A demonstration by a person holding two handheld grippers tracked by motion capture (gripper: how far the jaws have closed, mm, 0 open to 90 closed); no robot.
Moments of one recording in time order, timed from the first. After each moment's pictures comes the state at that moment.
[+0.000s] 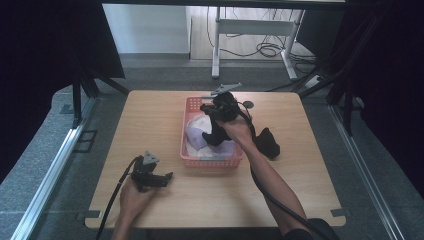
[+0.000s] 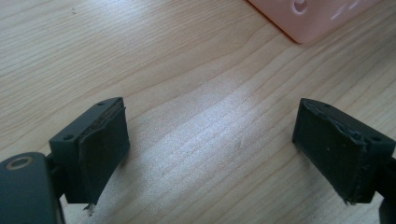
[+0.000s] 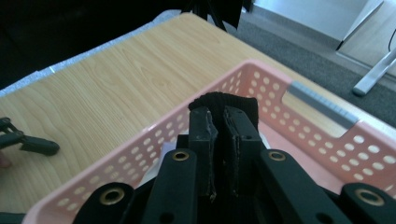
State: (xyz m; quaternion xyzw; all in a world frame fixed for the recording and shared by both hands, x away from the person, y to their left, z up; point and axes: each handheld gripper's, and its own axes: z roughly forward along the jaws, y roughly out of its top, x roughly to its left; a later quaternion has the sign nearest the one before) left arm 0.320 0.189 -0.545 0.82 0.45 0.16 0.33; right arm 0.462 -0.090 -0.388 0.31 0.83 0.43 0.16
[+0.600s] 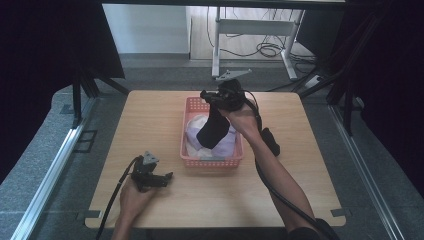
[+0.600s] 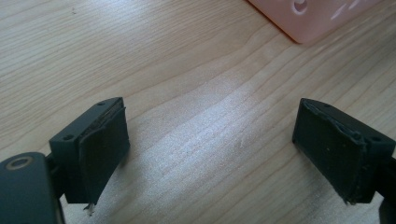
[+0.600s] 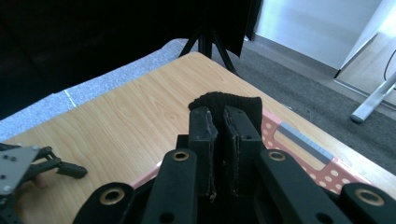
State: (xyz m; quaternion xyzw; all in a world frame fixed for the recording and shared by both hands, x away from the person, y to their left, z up) left arm 0.320 0.189 -0.545 0.82 0.45 0.16 0.33; right arm 0.451 -0.099 -0.332 0.30 0.82 0.47 0.16
